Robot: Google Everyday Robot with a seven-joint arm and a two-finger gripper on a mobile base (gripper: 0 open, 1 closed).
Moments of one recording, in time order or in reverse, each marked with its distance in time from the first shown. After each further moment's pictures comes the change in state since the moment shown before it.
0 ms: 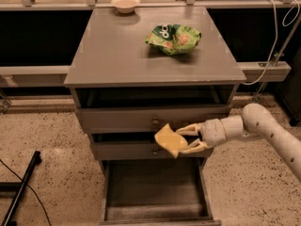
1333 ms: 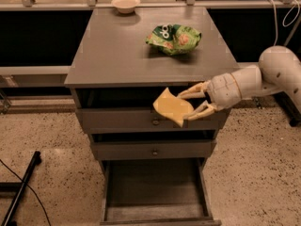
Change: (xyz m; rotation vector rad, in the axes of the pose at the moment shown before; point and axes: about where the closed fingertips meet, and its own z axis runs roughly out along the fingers) arm -0.156 -0.055 -0.054 -0.053 0.126 -0.186
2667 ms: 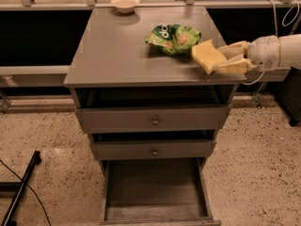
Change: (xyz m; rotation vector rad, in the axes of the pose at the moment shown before) arm 0.021 -0.105 -0.147 0.396 0.024 0.389
